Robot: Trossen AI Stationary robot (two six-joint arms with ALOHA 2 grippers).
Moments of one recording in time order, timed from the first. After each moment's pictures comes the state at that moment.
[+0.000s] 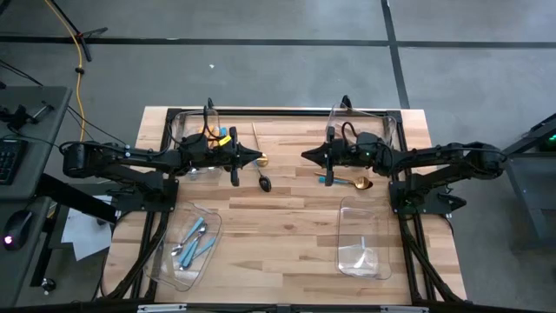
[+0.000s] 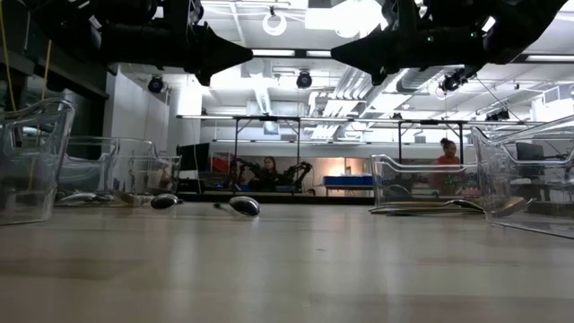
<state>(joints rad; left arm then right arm) 0.23 1.19 0.45 0.74 0.12 0.03 -0.23 1.24 0.52 0.72 -0.17 -0.05</state>
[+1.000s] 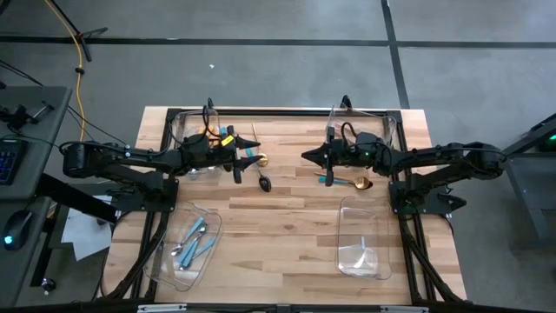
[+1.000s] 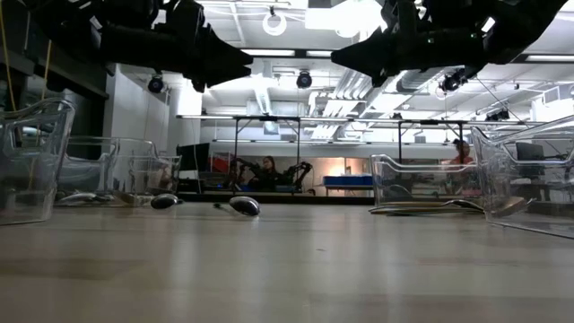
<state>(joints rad) 0.23 1.19 0.45 0.71 0.02 -0.01 -0.23 1.24 0.52 0.69 -0.17 -0.06</state>
